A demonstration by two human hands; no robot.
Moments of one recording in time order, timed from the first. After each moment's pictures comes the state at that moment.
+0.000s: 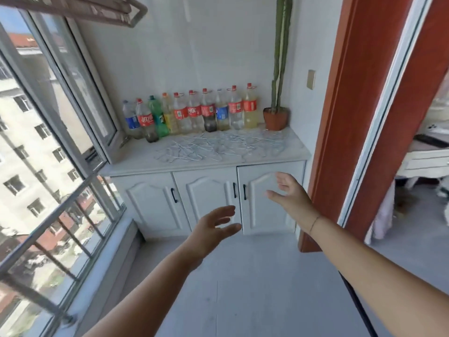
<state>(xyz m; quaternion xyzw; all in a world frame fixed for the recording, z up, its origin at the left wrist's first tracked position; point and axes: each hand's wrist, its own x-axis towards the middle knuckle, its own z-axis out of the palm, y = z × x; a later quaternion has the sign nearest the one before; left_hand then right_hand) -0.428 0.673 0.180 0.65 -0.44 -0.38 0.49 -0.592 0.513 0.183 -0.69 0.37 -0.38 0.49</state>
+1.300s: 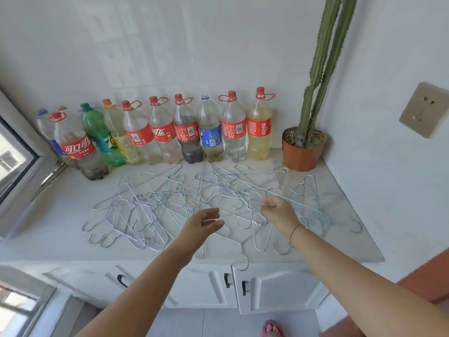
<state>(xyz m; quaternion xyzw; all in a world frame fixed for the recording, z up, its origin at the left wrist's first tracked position) -0.106 0.065 0.123 0.69 -0.35 -0.40 0.48 -0.275 -0.094 0.096 -0.65 0.47 -0.27 0.53</state>
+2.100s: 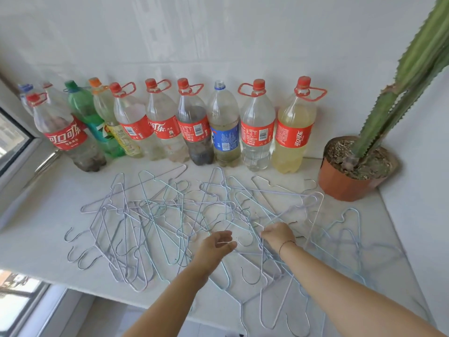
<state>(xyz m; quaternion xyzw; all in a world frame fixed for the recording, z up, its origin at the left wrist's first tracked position) -0.059 -0.077 0.040 0.75 -0.21 -0.44 0.46 -0.169 -0.244 0.002 -0.72 0.54 0.01 0.43</state>
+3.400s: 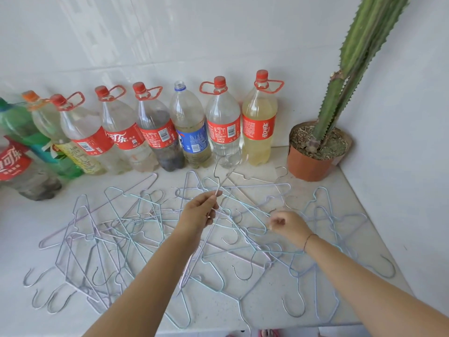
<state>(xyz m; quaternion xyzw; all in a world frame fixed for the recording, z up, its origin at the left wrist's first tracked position) -0.030 -0.136 0.108 0.63 -0.20 -0.47 0.58 -0.238 -0.259 0.022 -0.74 0.48 -0.08 0.46</state>
